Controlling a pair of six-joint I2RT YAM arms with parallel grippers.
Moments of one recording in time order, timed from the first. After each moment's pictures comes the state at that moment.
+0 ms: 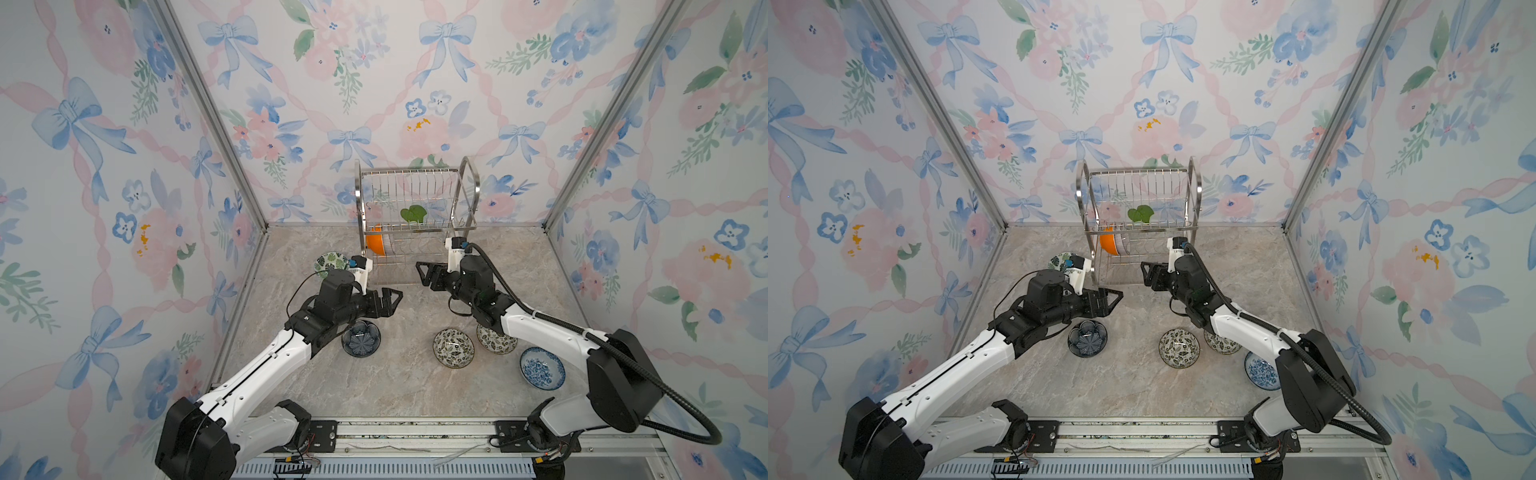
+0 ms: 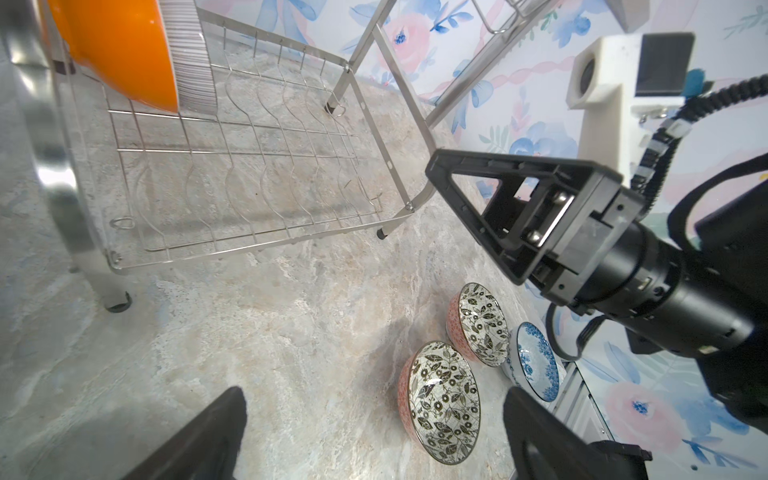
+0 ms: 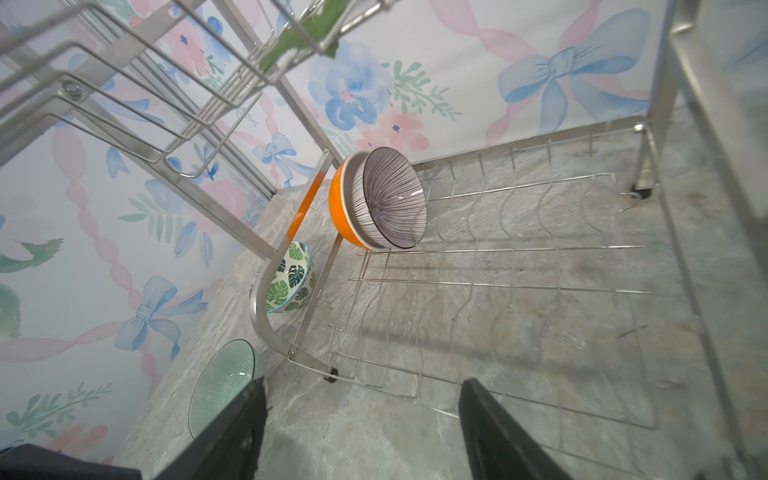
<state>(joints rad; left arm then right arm) -0.56 1.11 0.81 -0.18 0.26 -0.55 0.62 1.45 0.93 0.20 0.04 0.53</state>
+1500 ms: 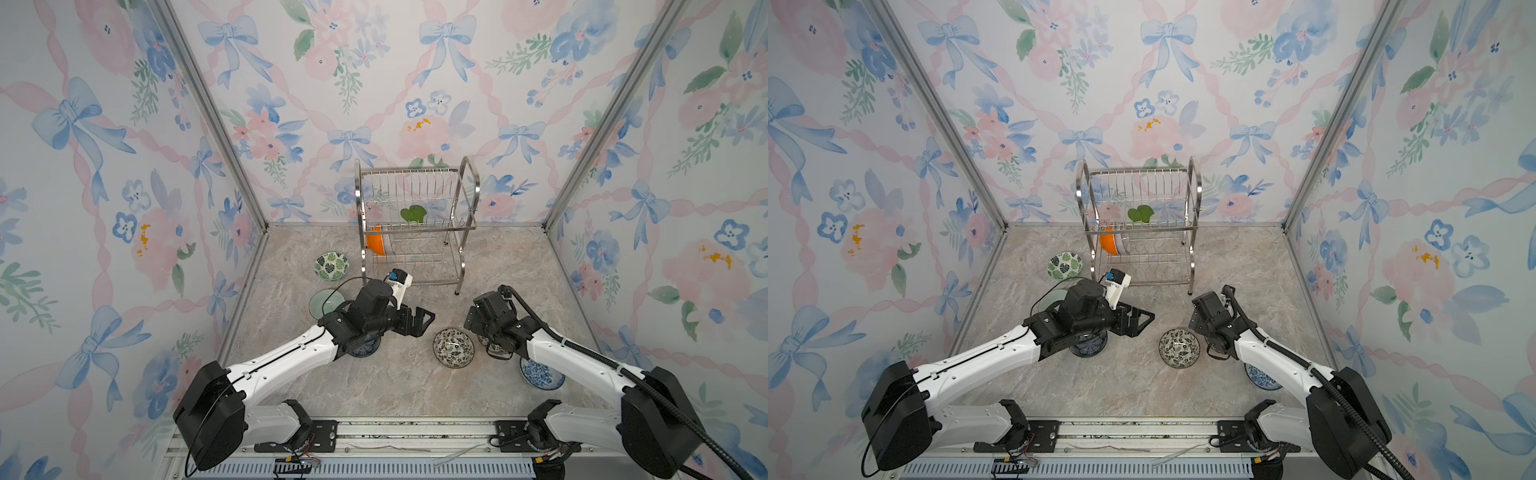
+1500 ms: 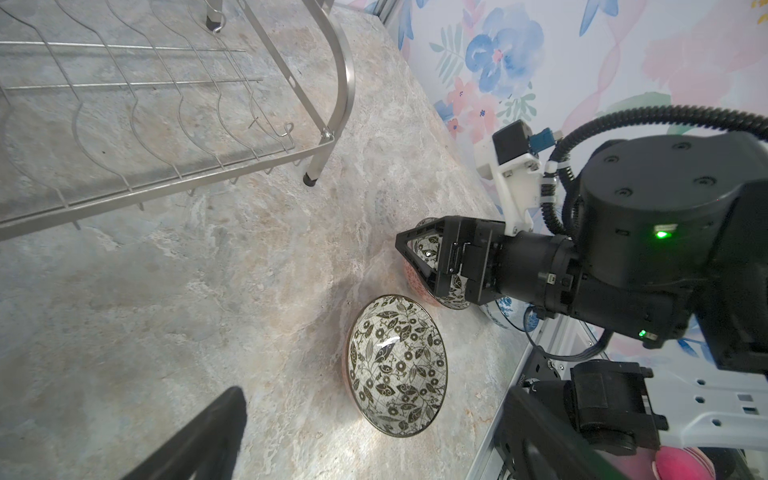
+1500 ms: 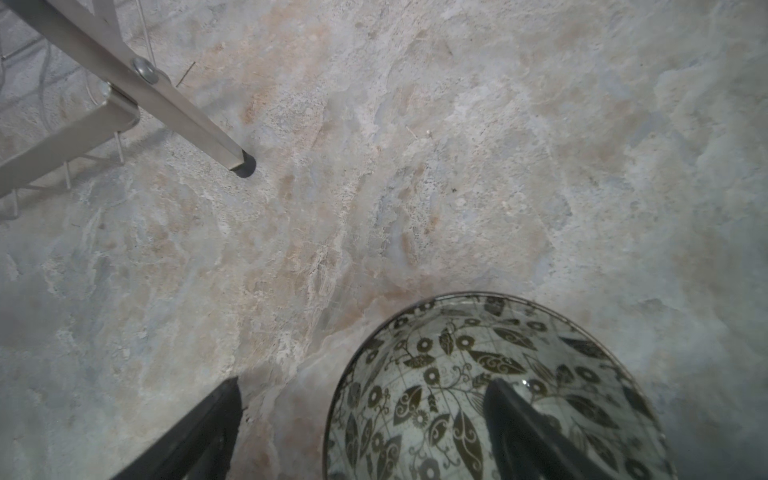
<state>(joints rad) -0.80 1.26 0.85 -0.11 0.21 -0.52 0.54 1.25 0.67 -0.45 0.38 0.80</state>
